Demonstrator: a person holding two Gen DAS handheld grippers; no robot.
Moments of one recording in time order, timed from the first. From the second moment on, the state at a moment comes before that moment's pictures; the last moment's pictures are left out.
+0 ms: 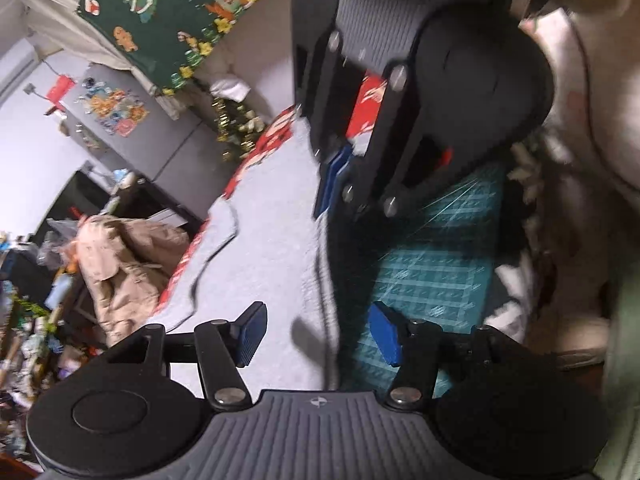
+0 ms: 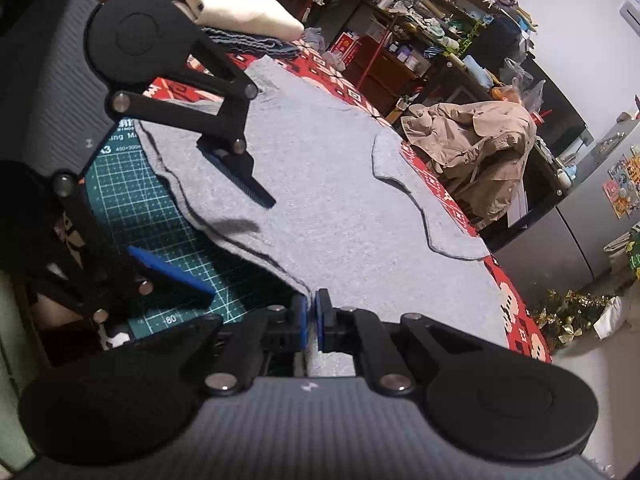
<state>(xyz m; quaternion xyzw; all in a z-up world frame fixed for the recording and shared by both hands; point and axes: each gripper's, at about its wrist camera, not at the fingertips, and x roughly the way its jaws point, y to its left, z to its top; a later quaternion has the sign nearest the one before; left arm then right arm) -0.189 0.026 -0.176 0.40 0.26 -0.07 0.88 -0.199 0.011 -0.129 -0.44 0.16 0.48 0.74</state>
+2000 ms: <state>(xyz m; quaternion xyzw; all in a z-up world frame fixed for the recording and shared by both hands) -0.202 0.101 -0.156 0.40 0.29 0.07 0.87 -0.212 -0.030 -0.168 -0.57 0.13 0.39 0.71</state>
